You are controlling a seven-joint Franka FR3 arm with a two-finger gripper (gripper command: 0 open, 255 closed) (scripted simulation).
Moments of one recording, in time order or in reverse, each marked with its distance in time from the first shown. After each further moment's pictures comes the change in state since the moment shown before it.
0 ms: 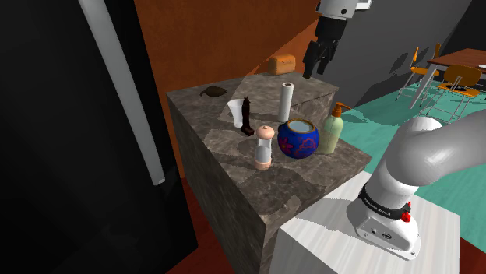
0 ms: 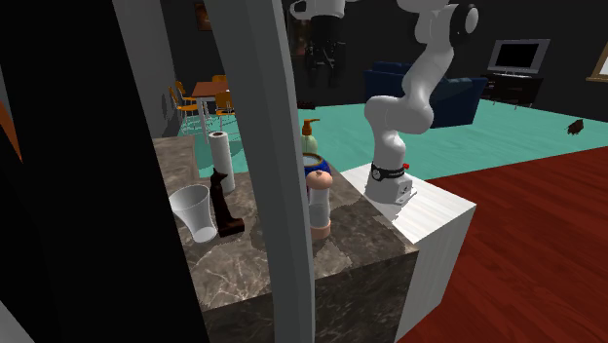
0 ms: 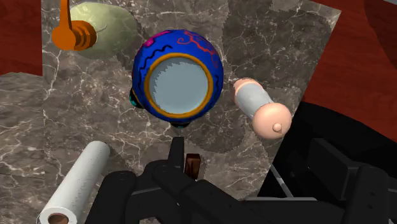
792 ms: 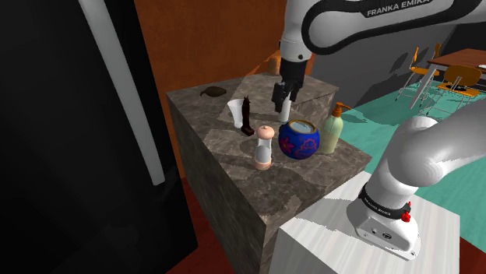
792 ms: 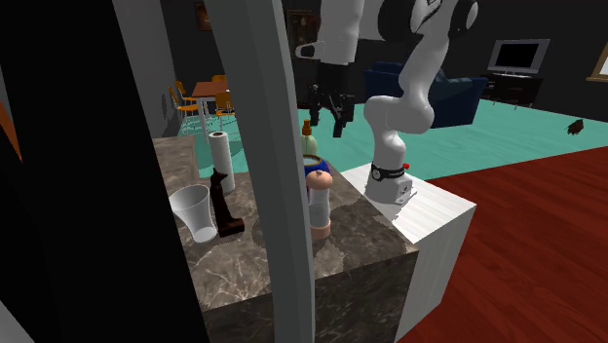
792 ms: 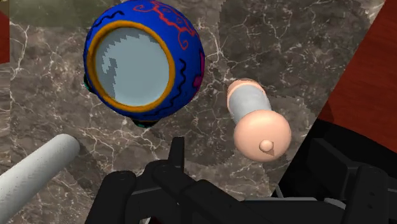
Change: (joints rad) arm 0.048 0.166 0.206 -0.128 -0.031 0.252 0.137
